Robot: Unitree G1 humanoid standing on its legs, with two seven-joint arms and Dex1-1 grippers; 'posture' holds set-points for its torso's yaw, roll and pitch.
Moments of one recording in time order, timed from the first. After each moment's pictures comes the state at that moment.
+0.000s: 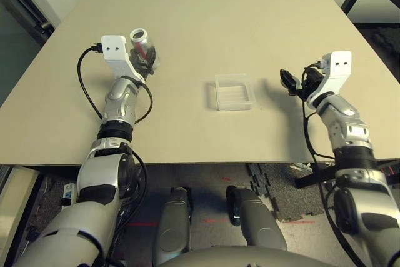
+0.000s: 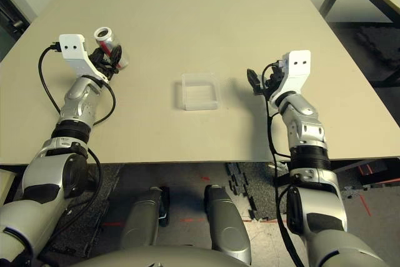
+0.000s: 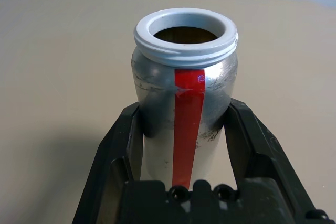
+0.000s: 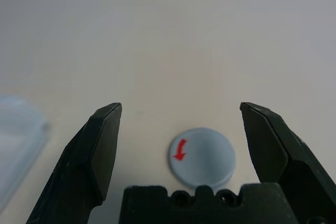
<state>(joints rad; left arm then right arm) -0.89 0.33 0.26 0.98 -0.23 -0.16 -0.35 -0.49 -0.45 -0.21 0.28 0.32 0.34 0.50</state>
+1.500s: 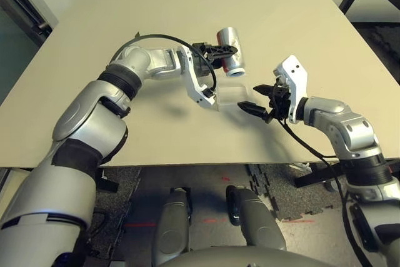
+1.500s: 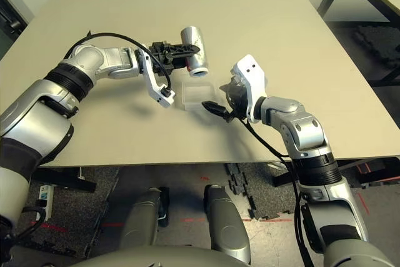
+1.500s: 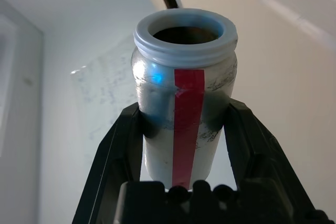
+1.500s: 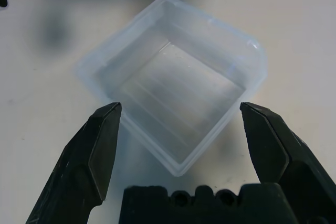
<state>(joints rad) -1.33 0.49 -0.84 0.98 1.26 -0.78 0.44 -0.49 -0.49 0.08 -0.04 0.35 0.70 0.72</state>
